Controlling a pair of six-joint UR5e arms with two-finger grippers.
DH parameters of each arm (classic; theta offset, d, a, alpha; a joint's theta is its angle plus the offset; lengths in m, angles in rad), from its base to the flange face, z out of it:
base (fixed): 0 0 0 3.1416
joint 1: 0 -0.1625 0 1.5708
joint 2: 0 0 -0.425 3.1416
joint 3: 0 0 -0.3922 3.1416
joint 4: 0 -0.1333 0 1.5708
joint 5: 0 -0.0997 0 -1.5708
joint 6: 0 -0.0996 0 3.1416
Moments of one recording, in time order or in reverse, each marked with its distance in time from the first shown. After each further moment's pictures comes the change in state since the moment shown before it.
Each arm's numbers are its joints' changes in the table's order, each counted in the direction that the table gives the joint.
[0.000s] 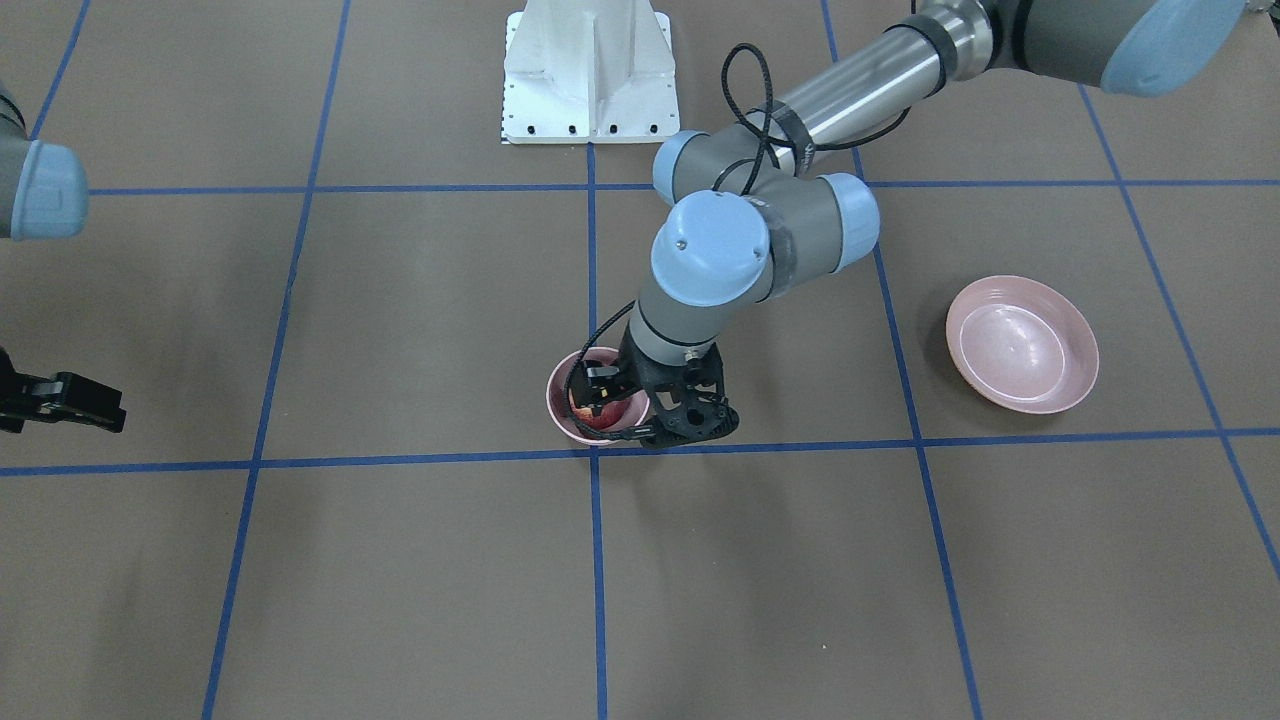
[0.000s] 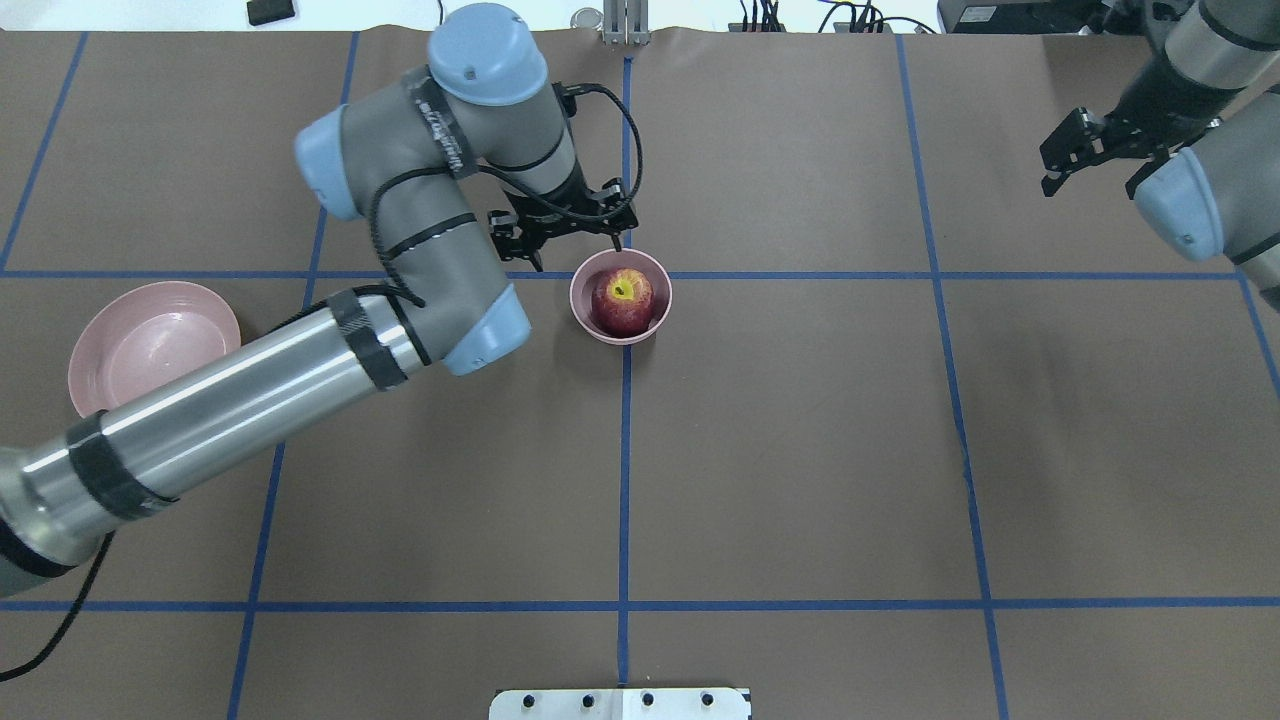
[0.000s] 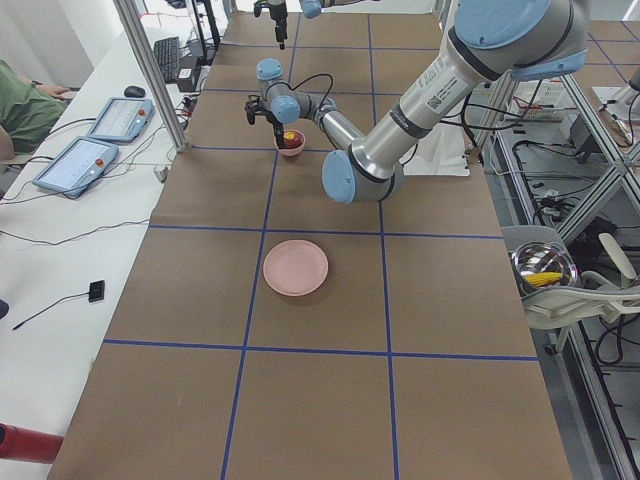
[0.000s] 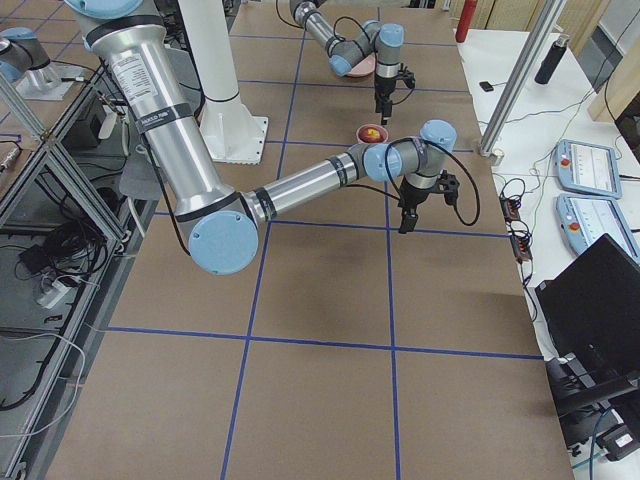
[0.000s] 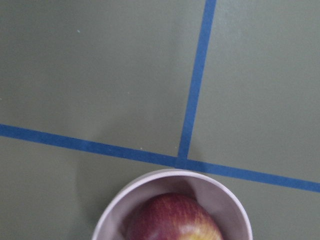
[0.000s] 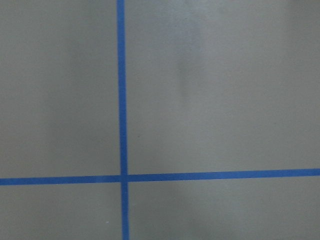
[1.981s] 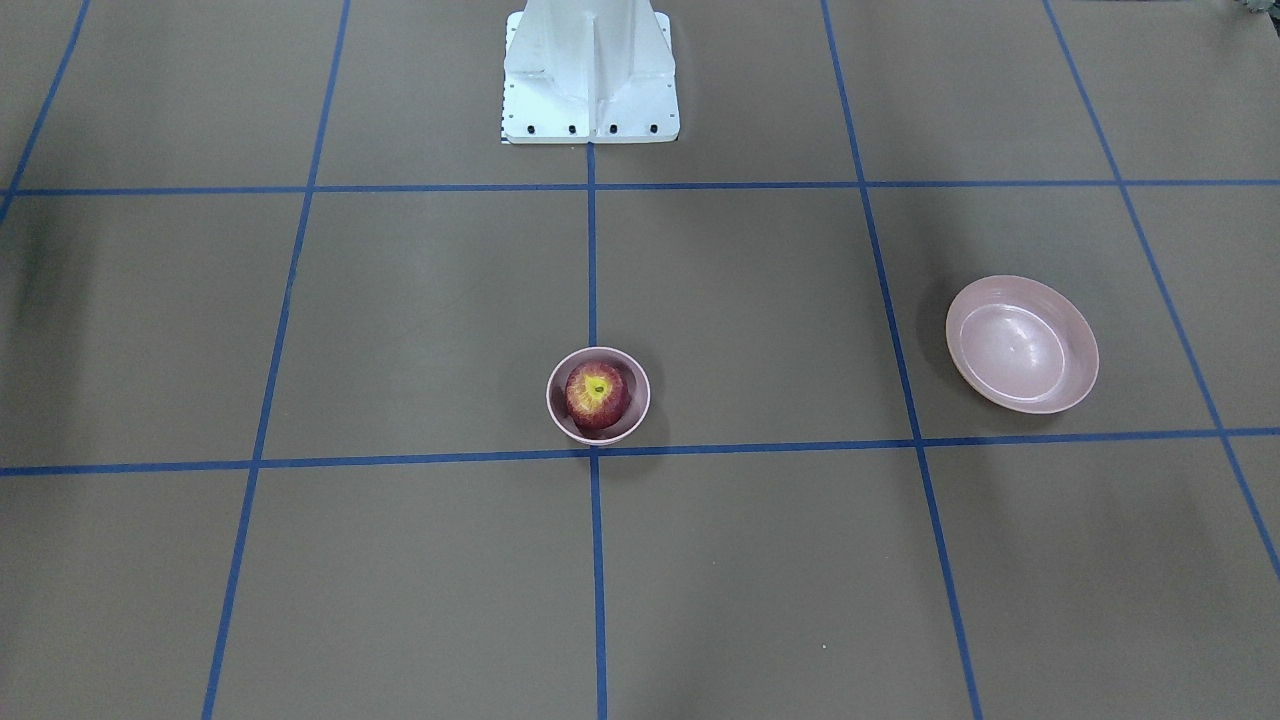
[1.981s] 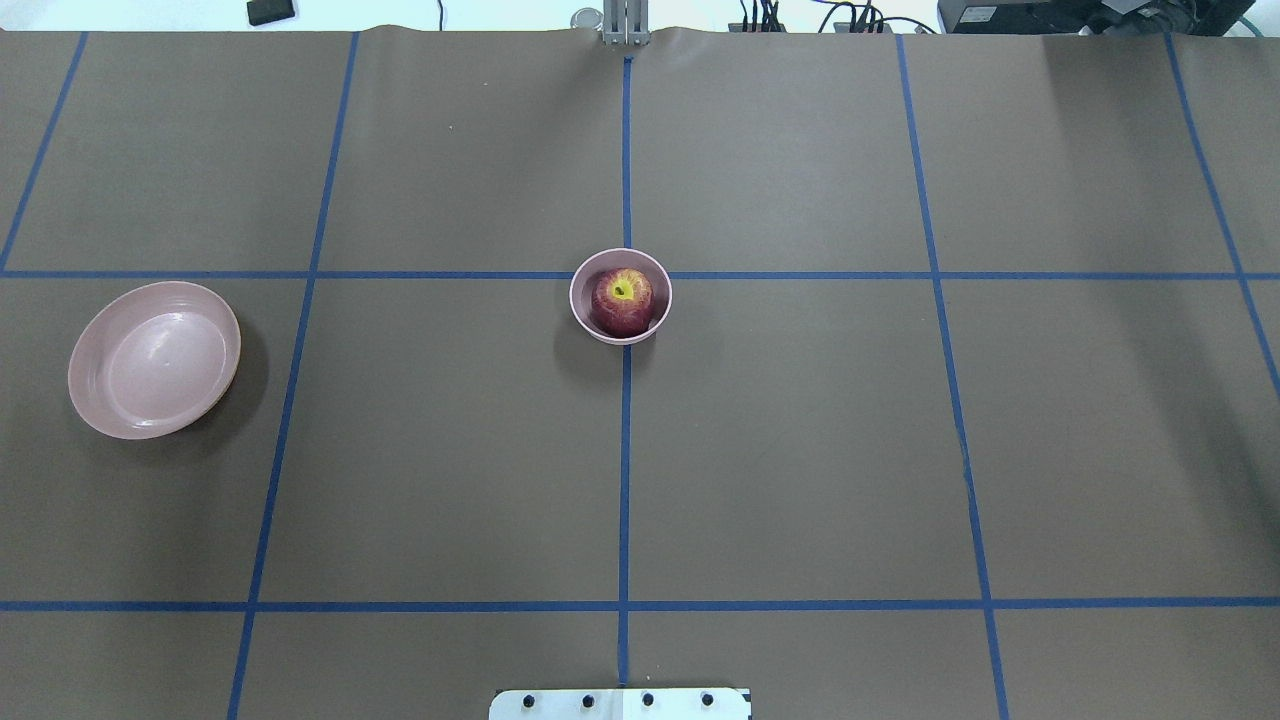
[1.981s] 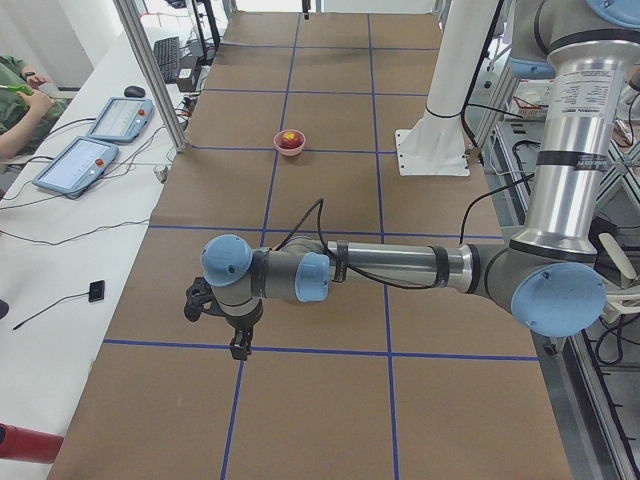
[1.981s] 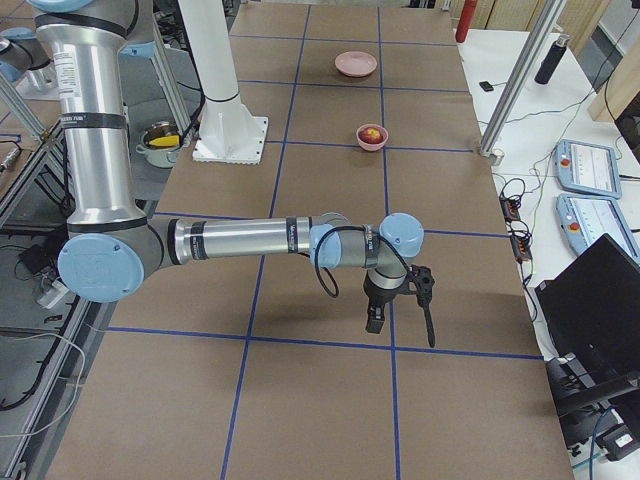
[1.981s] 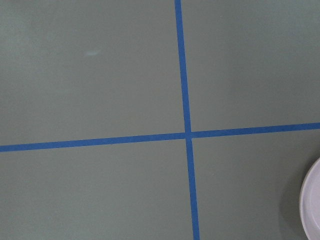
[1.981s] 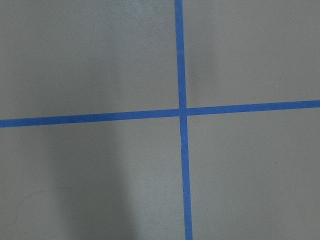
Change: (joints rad) left arm 0.855 -0.776 -0.216 -0.205 0.242 -1.323; right arm -0.258 0.319 0.014 -0.074 0.027 0.281
